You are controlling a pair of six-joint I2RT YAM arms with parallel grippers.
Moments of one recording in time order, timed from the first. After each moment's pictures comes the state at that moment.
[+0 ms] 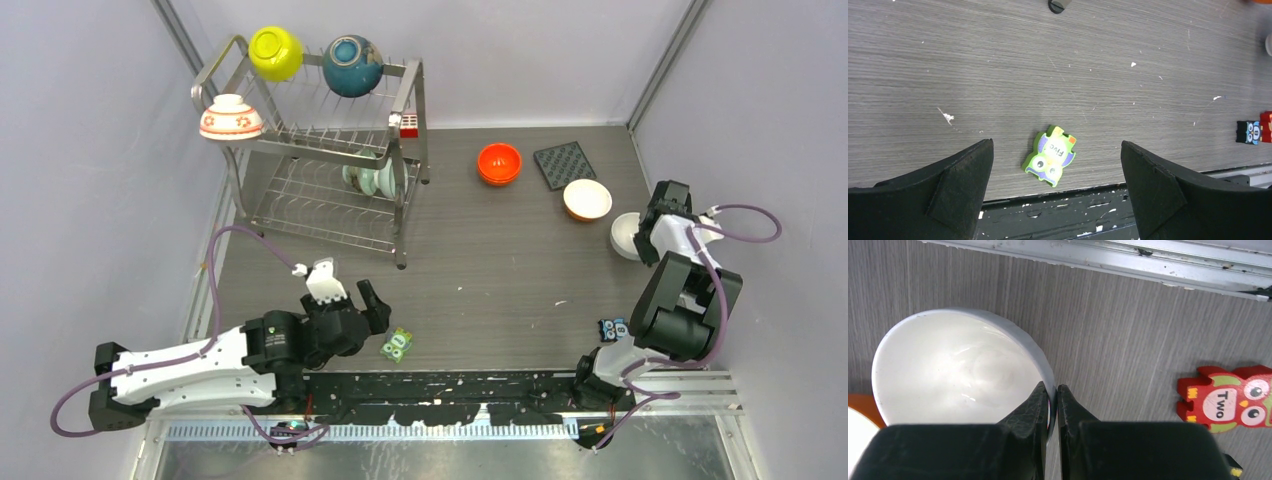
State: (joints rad) left arm -1.31 0.70 0.67 -0.86 -0.75 -1.28; right arm -0.44 1.54 0.99 -0.55 0.43 0.90
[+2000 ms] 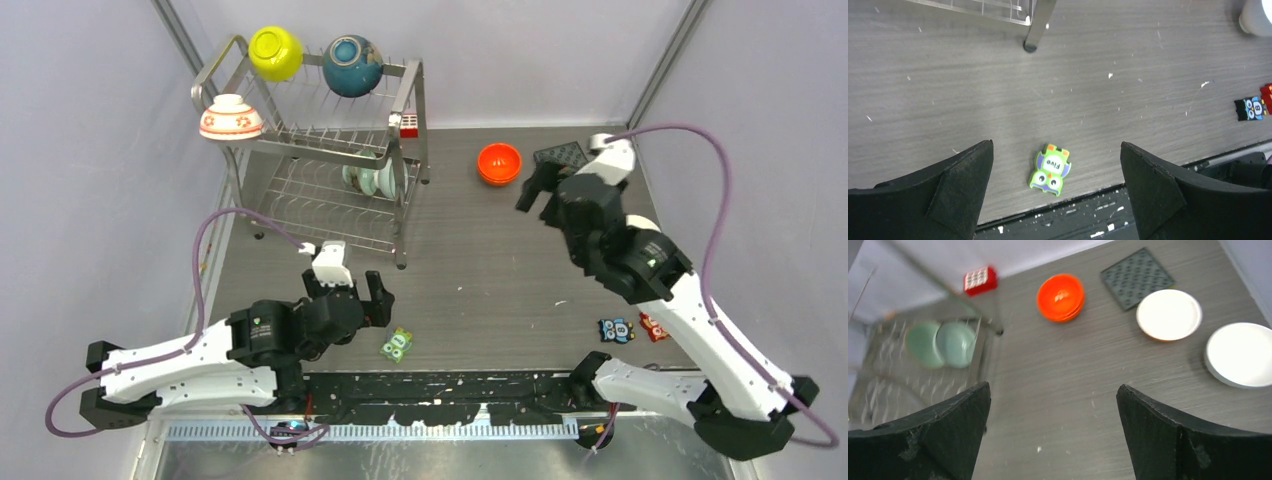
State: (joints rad) left arm -1.31 0.73 0.82 -0.85 -0.75 -0.99; right arm 0.63 0.99 1.35 -0.78 0.69 0.61
